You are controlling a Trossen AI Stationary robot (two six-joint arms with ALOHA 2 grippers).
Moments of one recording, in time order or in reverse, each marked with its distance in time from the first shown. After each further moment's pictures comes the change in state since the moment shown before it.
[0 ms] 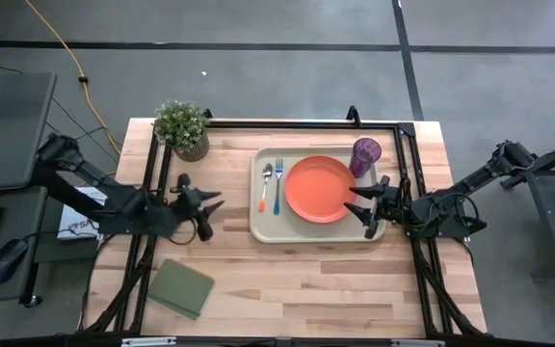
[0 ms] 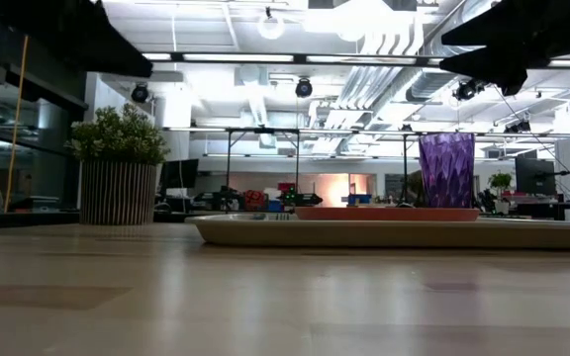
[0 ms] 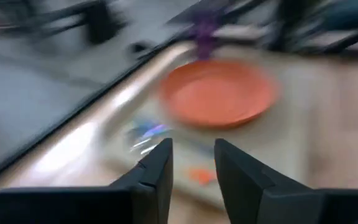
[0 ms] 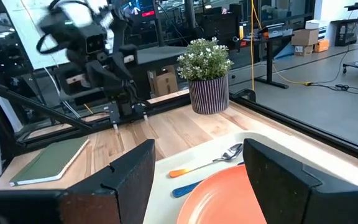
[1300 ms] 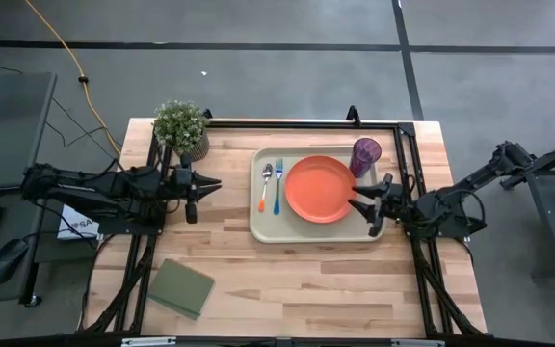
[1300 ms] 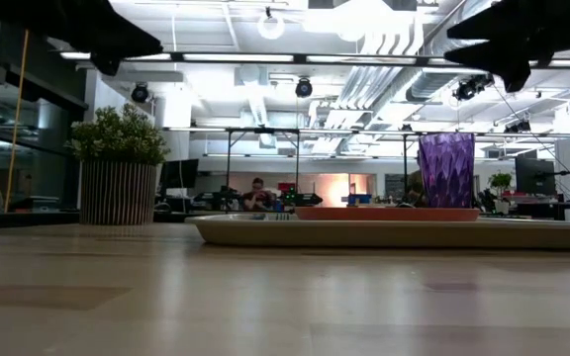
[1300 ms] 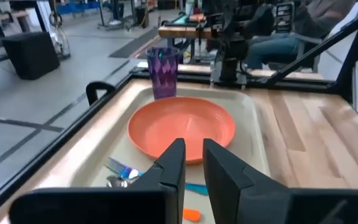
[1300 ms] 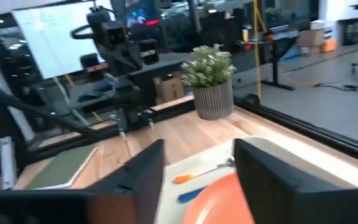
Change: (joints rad) left arm 0.453 -0.345 -0.092 0.145 0.677 0.380; right arm 0.000 -0.076 0.000 -0.043 -0.006 0.011
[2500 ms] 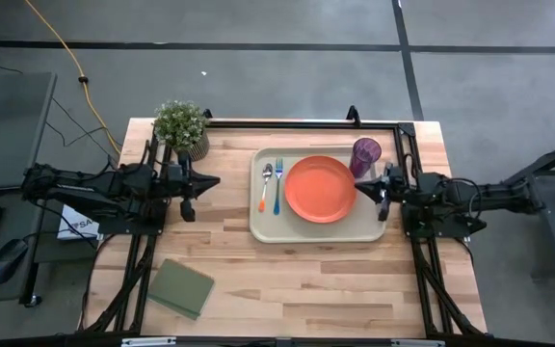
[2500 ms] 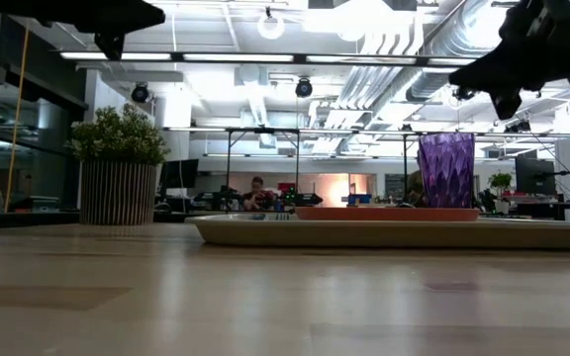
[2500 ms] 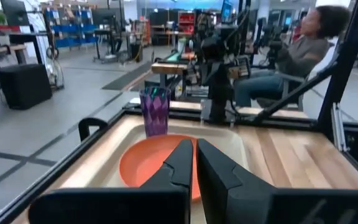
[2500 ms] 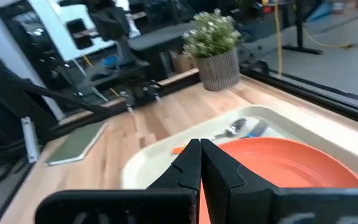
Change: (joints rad) left arm 0.000 -0.019 0.000 0.143 0.029 0.021; right arm -0.480 -0.343 -0.013 -0.446 -0.598 0.101
